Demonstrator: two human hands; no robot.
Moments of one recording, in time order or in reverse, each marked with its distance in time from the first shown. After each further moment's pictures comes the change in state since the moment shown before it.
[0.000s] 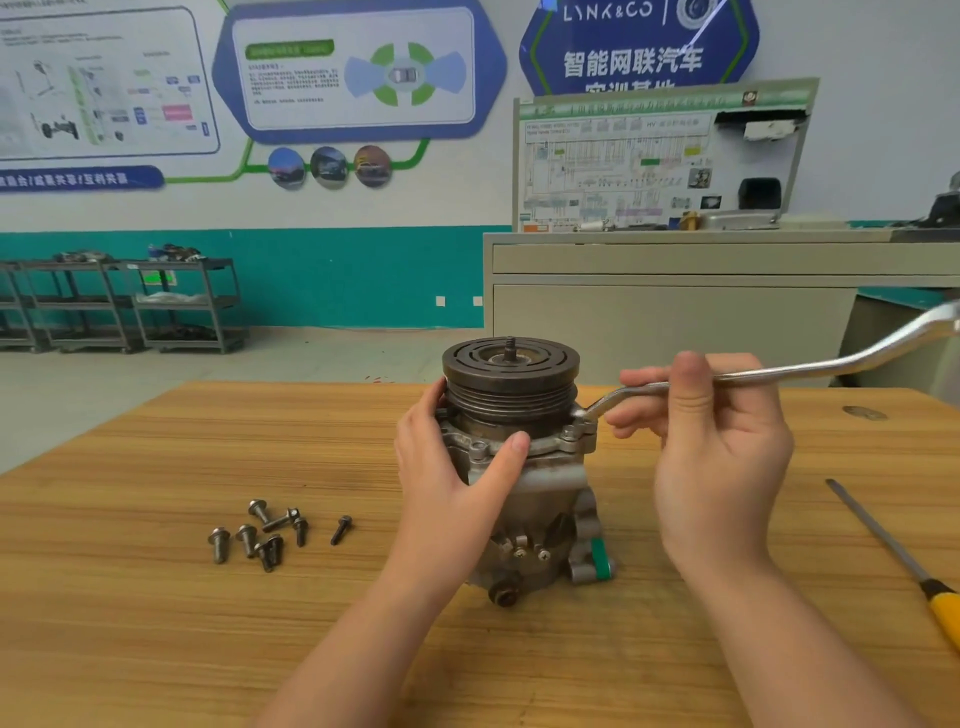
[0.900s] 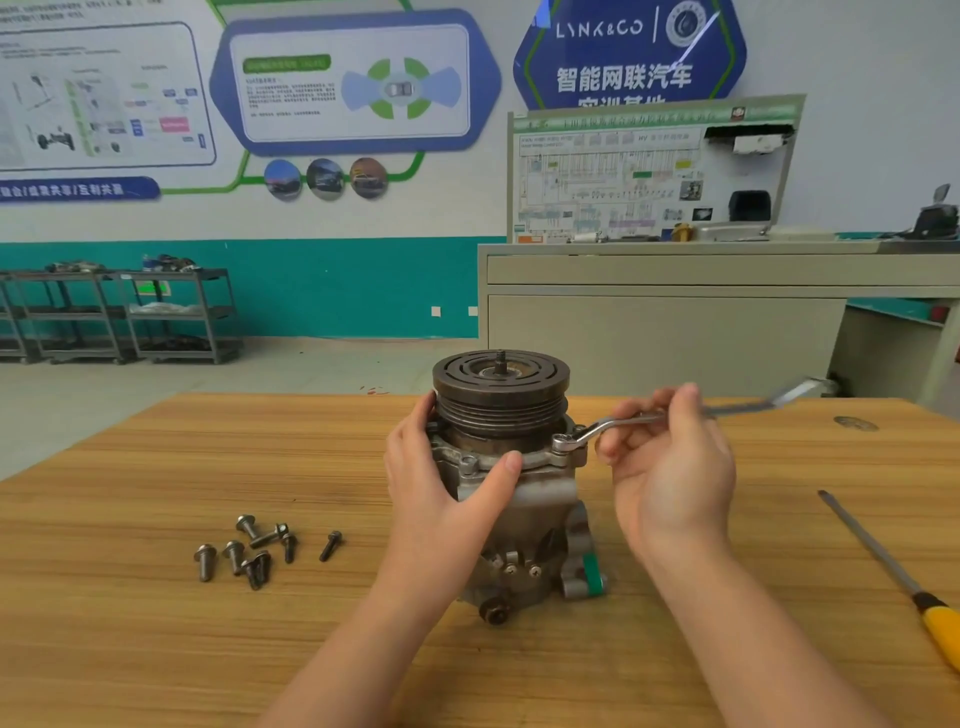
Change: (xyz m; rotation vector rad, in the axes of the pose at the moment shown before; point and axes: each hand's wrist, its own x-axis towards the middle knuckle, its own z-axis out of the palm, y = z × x) left_hand 0.000 -0.002 0.001 0.015 0.000 0.000; right_hand 0.003 0.022 0.001 0.383 0.259 0.556
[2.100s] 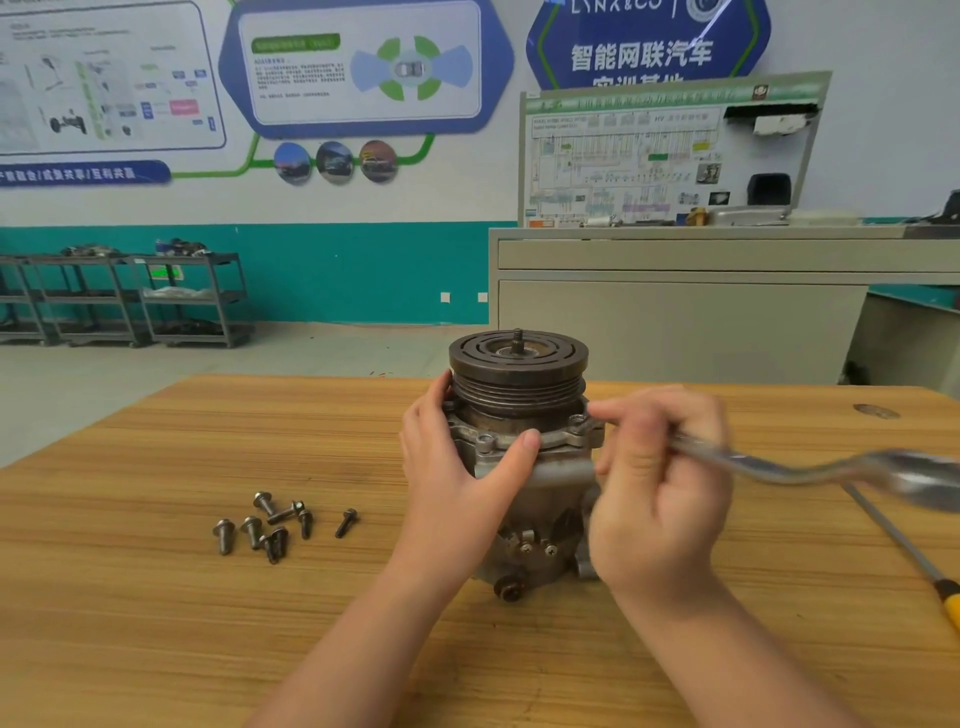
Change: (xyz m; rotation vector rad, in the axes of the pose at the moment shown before) left_hand 0.000 0.002 0.000 0.037 -0.001 0.003; right_hand -0.038 0.012 0.006 -0.640 -0.313 -0.952
